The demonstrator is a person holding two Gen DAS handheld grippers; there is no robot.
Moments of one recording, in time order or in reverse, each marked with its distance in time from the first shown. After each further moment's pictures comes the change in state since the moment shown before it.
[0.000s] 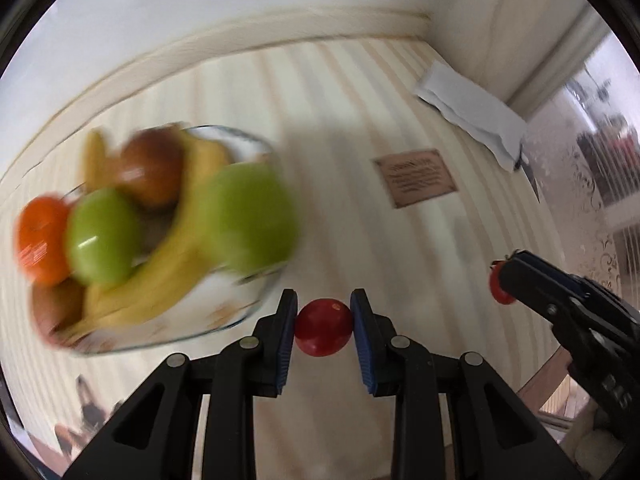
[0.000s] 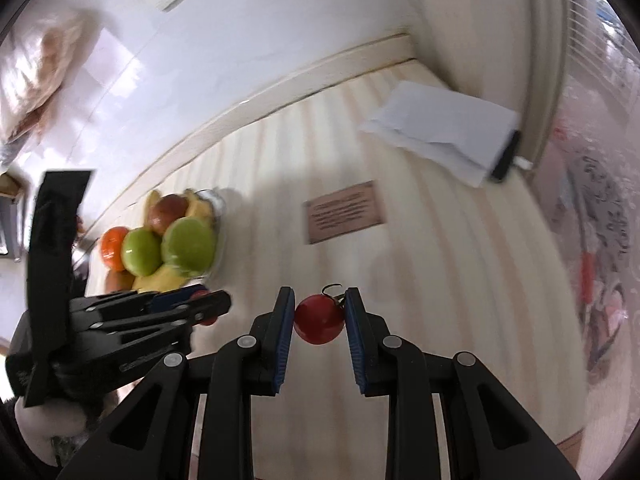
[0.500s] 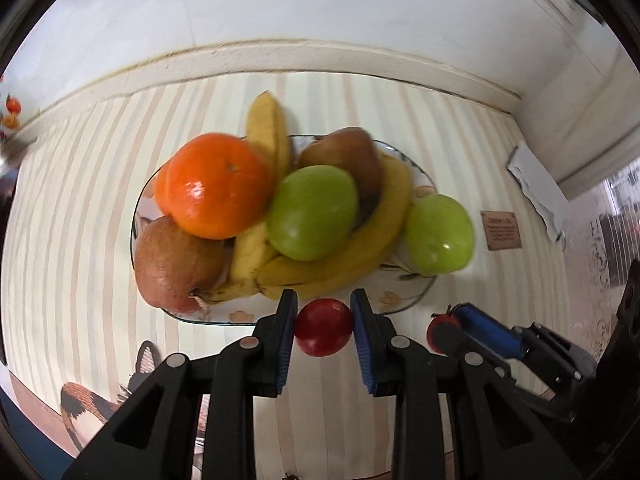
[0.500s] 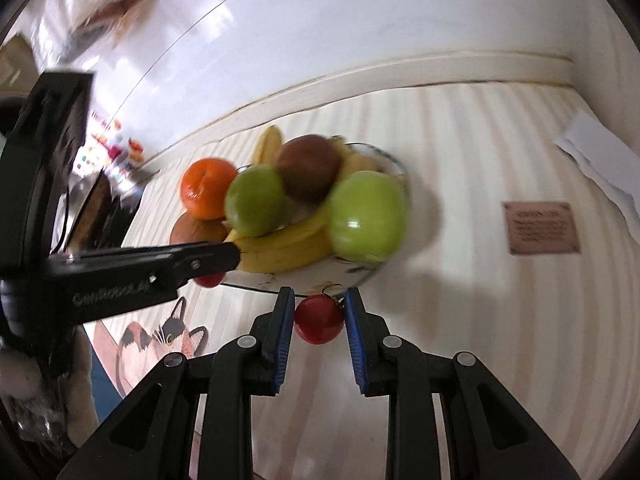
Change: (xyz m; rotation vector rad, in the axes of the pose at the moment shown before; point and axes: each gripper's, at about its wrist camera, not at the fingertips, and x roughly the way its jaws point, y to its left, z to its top) left arm -0.032 0.107 -0.018 -0.260 -0.041 0.022; right arm 0.064 0.124 -0.023 -0.270 0.074 0.144
